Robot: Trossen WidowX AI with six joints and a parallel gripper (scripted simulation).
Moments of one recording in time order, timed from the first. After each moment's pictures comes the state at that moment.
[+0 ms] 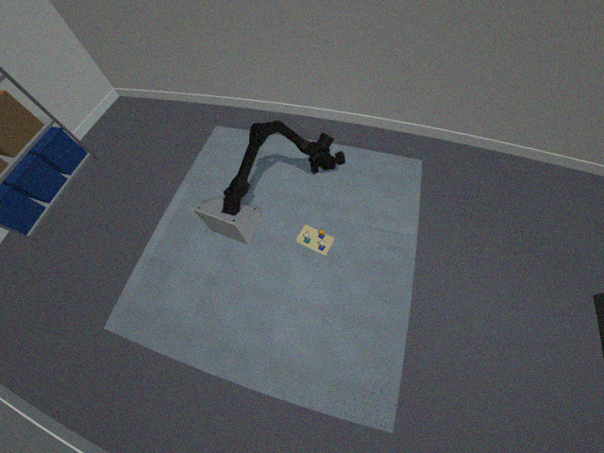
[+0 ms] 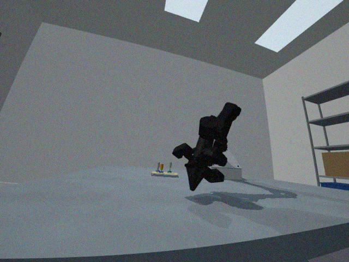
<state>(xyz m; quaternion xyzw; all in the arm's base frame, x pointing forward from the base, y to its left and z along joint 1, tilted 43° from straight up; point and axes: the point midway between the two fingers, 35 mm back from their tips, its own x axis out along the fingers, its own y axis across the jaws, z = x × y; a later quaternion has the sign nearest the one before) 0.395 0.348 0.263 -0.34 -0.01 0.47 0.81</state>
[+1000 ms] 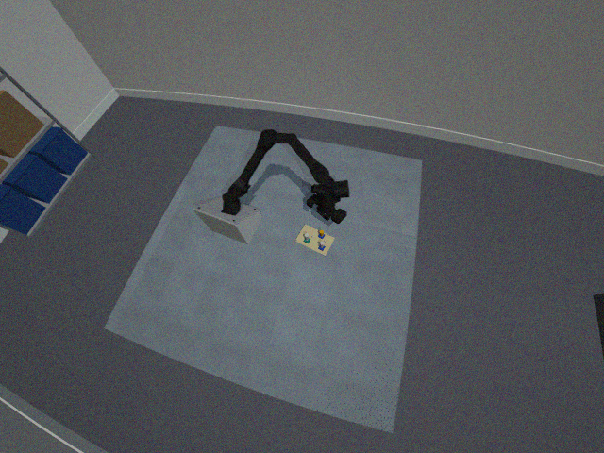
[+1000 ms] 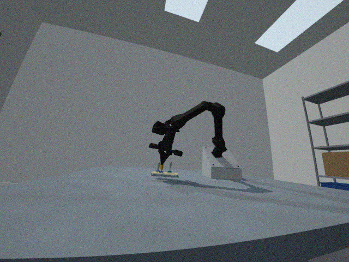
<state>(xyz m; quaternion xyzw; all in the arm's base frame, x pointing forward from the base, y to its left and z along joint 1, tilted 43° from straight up) 0.423 0.065 0.078 -0.18 0.40 0.42 0.79</state>
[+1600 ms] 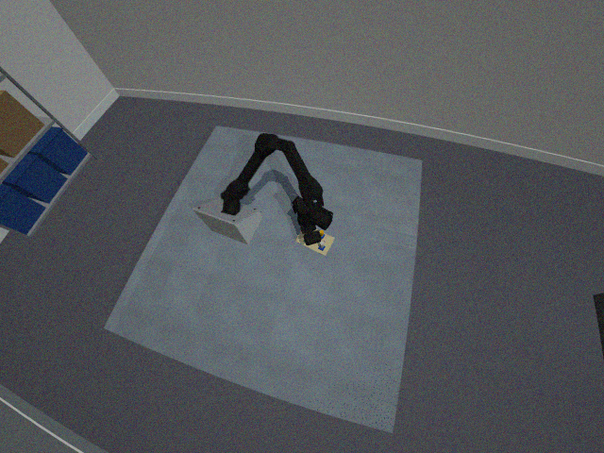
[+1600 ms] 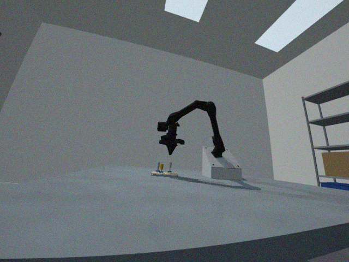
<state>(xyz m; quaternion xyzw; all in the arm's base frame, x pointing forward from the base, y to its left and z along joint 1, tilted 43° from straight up) 0.349 -0.049 0.040 0.06 0.52 0.38 0.76</state>
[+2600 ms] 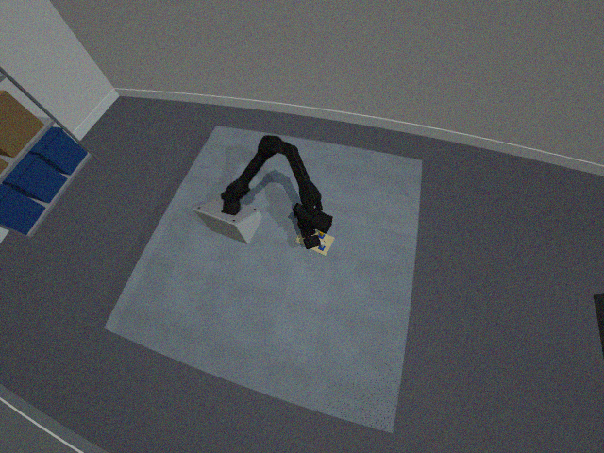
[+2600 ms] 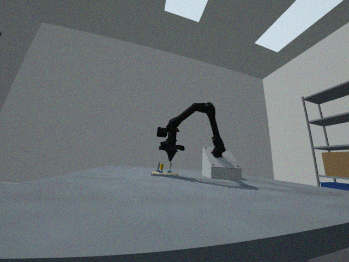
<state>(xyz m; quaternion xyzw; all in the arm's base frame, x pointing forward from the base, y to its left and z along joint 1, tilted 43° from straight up) 0.353 -0.022 0.011 0.07 0.52 0.38 0.76</state>
